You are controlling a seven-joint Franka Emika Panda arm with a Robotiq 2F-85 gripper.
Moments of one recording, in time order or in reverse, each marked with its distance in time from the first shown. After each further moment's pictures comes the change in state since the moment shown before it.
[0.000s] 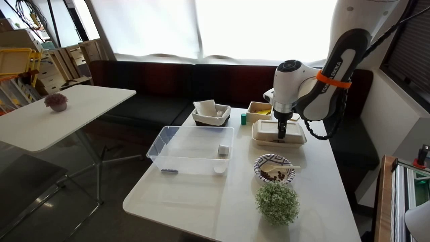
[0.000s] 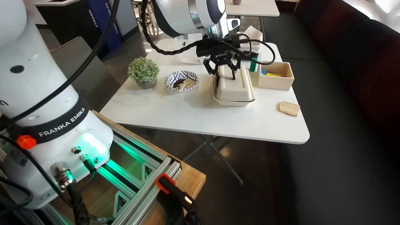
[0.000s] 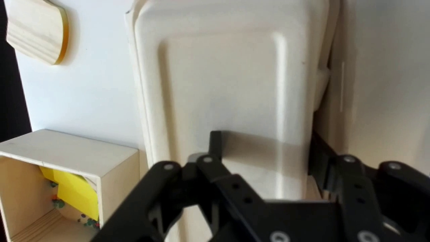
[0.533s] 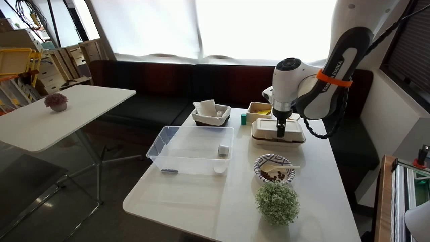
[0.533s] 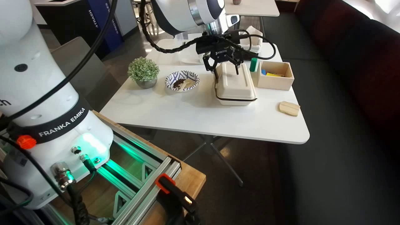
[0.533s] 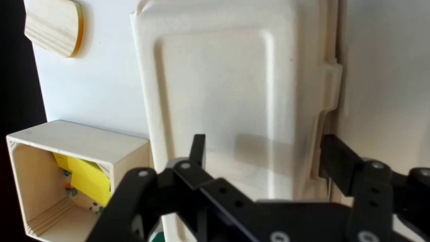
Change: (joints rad) arm 0.066 -0.016 -0.056 -0.003 -0.020 0.000 0.029
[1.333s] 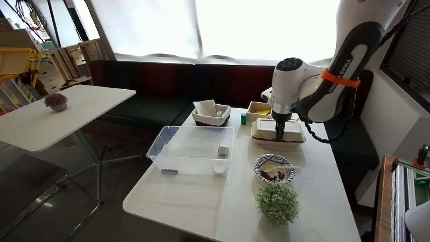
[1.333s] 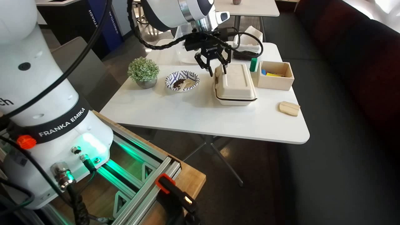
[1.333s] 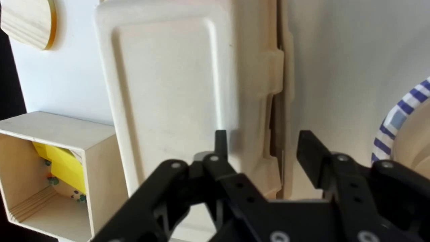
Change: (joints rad) arm 0.059 -0.055 -0.001 -0.063 -0.004 0.000 0.062
